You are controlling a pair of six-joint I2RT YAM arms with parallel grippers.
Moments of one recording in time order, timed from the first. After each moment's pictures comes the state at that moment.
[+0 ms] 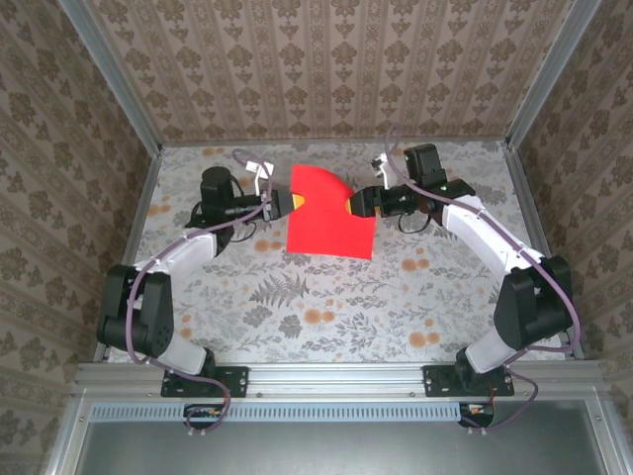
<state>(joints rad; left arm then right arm) -0.30 1.52 0.90 0.35 1.07 -0.62 0.28 1.56 1.28 -0.50 -0.71 0.24</state>
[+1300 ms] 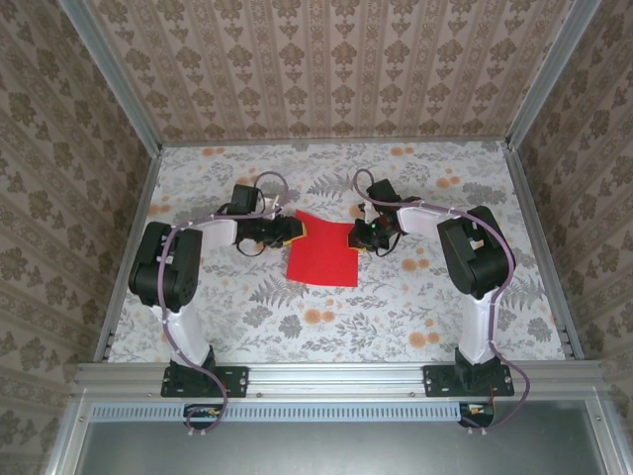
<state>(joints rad) -0.33 1.83 1.01 -0.09 0.85 -0.54 0.37 2.00 1.26 -0.44 -0.43 0.50</state>
